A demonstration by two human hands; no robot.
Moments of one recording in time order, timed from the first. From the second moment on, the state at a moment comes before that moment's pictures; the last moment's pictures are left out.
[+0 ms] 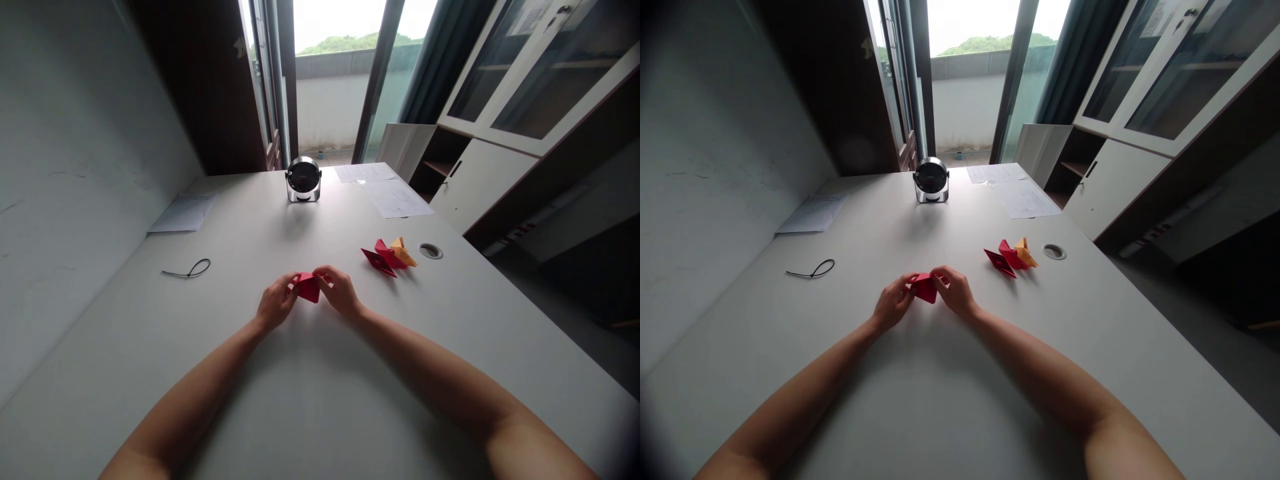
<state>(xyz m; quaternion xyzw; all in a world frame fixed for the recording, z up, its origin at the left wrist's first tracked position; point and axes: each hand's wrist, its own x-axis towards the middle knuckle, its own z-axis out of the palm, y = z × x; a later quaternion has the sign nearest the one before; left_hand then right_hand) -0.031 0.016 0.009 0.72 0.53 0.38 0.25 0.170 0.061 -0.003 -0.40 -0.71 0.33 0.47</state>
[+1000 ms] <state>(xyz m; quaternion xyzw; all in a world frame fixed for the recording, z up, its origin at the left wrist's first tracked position) -0.043 0.030 -0.010 0.61 0.45 0.48 0.45 0.173 0.069 -0.015 -0.32 -0.67 0.50 0.44</state>
